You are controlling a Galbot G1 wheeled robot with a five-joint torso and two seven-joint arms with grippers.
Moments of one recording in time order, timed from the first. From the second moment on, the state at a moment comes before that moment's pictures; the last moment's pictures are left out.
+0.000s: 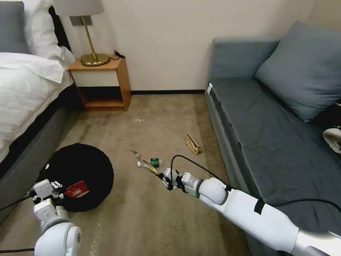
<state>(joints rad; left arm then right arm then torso) 1.54 -1.46 -0.84 -2.01 -0.21 0.17 -0.44 -0.59 1.02 -0.61 1.57 0.37 -0.06 -0.23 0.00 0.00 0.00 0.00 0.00</state>
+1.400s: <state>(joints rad) 1.54 -1.51 -0.83 -2.04 -0.18 0.17 -0.43 -0.39 1.35 -0.85 1.35 0.39 0.08 -0.20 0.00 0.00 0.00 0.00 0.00</state>
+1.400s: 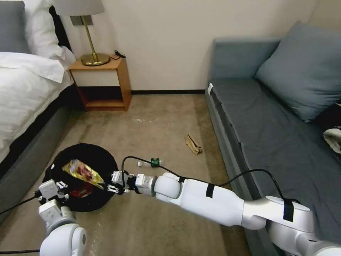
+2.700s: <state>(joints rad) 1.54 -1.47 -0.86 -2.03 -0.25 0.18 -0.43 -1.50 1.26 0.35 1.80 0.10 0.46 0.05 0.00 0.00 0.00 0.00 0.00</state>
